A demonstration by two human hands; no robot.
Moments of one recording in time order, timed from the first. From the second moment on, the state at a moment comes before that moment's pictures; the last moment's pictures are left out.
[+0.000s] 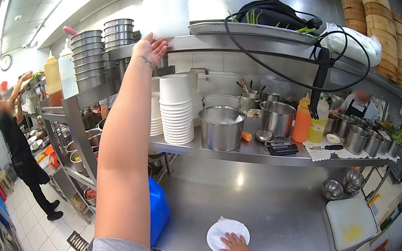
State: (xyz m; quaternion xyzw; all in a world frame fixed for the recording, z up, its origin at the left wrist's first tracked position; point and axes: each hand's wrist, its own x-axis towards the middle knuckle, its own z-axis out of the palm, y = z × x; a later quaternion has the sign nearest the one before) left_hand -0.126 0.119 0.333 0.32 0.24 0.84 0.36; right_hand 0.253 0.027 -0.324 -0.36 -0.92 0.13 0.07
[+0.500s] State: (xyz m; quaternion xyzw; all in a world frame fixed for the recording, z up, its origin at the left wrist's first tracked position) left_hand -0.106 0.043 0.315 0.37 0.04 0.85 0.38; right_hand 0.254 0.026 -0.320 -0.36 -0.92 0.14 0.06
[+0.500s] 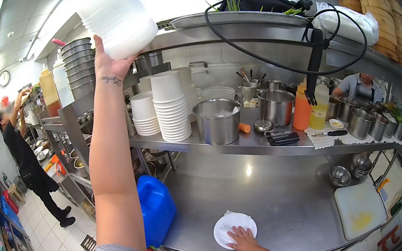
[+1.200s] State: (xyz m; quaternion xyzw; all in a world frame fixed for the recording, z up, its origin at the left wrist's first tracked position) left_hand 0.009 -0.075 -0.114 0.21 0.30 0.65 0.67; right_hand 0.280 -0.011 -0.134 -0.26 -0.61 0.57 0.48
